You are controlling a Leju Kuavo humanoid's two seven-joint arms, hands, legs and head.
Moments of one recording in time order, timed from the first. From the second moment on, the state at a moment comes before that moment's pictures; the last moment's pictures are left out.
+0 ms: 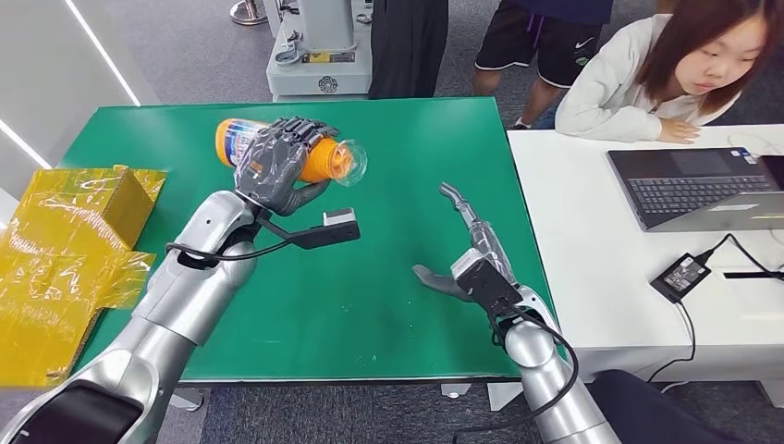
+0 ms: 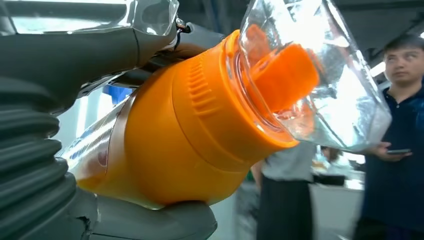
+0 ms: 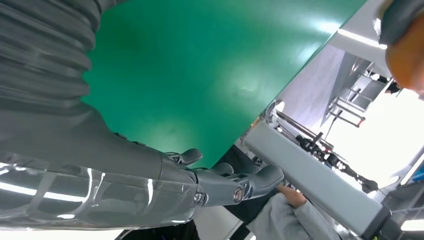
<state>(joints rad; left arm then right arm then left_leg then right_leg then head) -0.82 -0.02 -0.60 -0.82 -1.19 0.39 -0.27 -0.32 0.03 0.32 -1.28 0.37 0.06 -0.60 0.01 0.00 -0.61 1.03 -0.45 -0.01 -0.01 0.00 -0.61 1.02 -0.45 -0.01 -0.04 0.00</state>
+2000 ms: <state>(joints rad) -0.79 0.54 -0.63 -0.71 -1.56 0.52 -0.02 -0.23 -0.03 0.25 -1.36 0.29 0.08 -0.67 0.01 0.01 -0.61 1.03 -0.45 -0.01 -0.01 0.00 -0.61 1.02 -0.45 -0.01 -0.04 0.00</state>
